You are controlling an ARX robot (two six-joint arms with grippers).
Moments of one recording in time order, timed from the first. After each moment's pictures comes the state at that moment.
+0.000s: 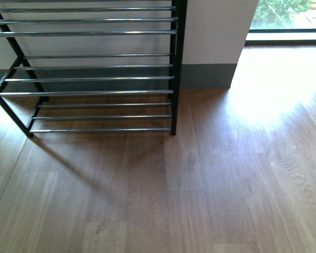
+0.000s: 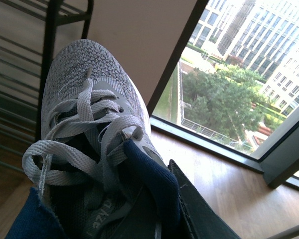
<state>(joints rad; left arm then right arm) -0.23 0.42 0.40 -0.11 -0.56 -0.05 -0.24 0.33 0.30 0.07 -0.39 -0.41</state>
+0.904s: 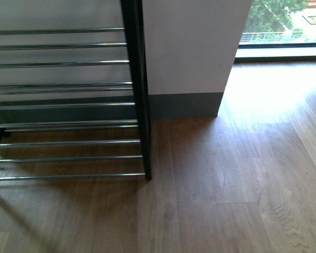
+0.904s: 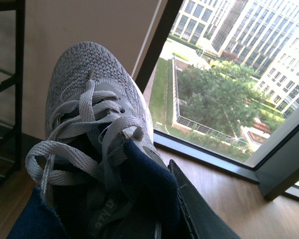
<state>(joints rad) -0.23 0.42 0.40 -0.11 -0.56 -0.05 -0.24 0.34 0.30 0.07 -0.38 -0.41</state>
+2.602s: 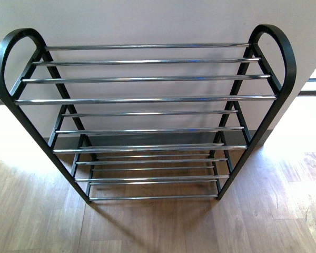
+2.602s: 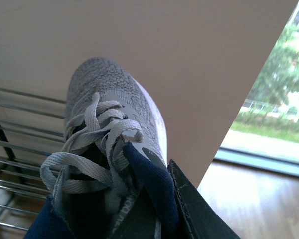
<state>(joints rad) -0.23 0.42 0.40 -0.11 -0.56 -0.05 -0.05 0.51 0.39 -0.01 -0.24 -0.08</state>
